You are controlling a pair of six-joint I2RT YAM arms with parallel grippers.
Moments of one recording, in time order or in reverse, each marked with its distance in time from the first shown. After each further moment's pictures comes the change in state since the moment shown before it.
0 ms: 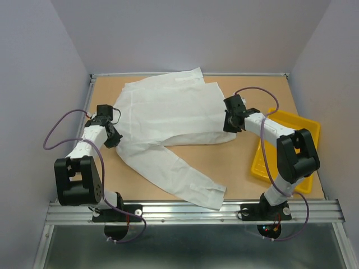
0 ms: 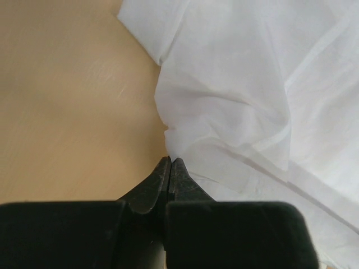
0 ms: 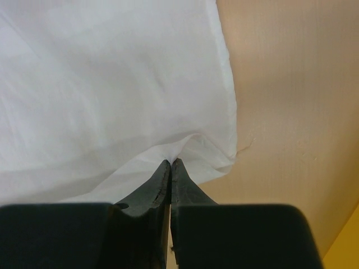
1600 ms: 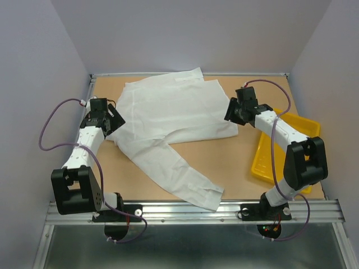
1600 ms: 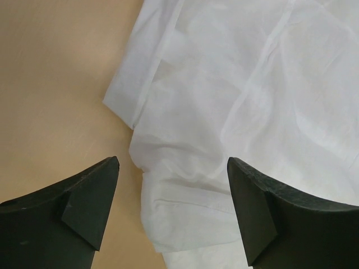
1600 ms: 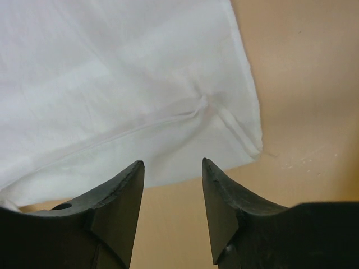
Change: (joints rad) left arm 0.015 -0.077 0.052 0.159 0.033 0.021; right arm -0.086 -0.083 0.068 0.030 -0.104 0.029
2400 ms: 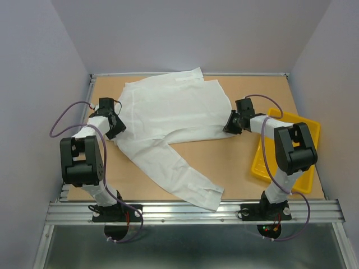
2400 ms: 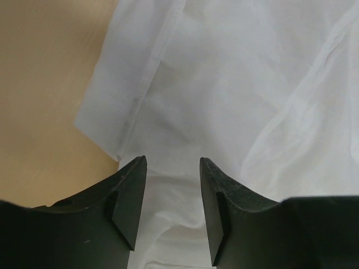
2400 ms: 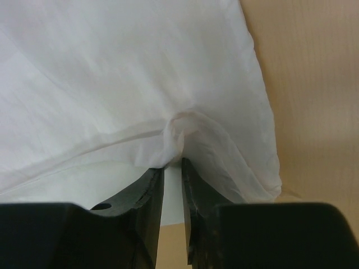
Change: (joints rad) left arm 0.000 0.292 0.049 0.066 0.024 -0.015; right arm -0.059 0.192 -0.158 0.238 -0.192 0.095
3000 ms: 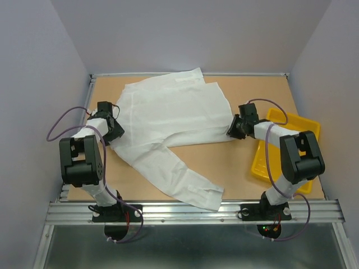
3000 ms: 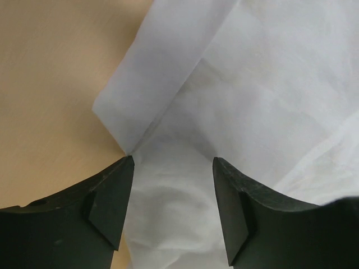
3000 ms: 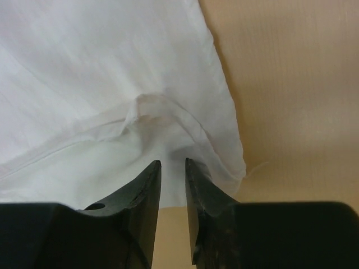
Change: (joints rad) left arm 0.029 0.033 -0.037 -0.036 -0.078 -0.006; right arm -0.012 -0.109 -0.122 0.032 0.041 -0.008
